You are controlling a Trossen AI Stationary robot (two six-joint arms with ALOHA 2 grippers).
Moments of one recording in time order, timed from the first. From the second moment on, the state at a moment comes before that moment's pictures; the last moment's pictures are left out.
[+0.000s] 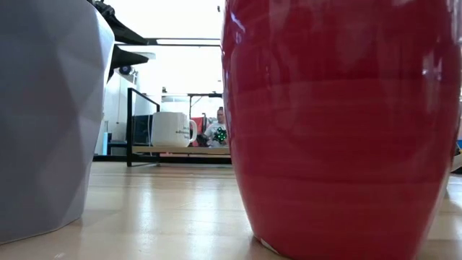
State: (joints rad) left arm -0.08 0.62 0.27 0.18 -0.25 -0.63; right arm -0.94 1.55 1.05 -0.72 -0.01 0.15
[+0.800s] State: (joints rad) left arm -0.08 0.62 0.27 0.18 -0.19 -0.59; right arm -0.94 1.06 1.11 -0.69 0.16 0.29
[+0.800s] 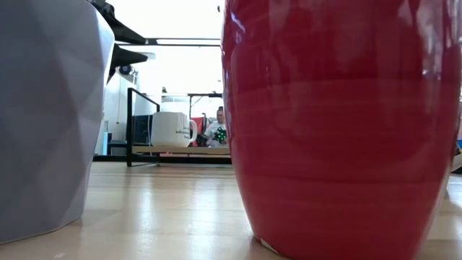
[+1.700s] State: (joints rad) left arm -0.08 0.62 0.27 0.18 -0.09 -0.59; right arm -0.50 1.45 1.35 -0.38 0.19 0.42
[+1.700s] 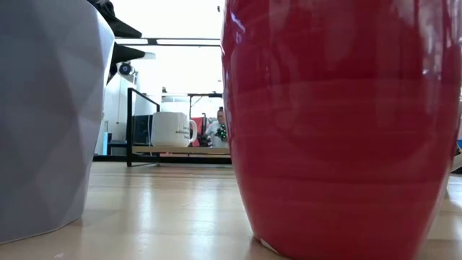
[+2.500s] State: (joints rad) left arm -0.08 0.62 0.27 0.14 -0.08 -0.59; right arm -0.49 2.11 2.14 -0.94 0.19 0.42
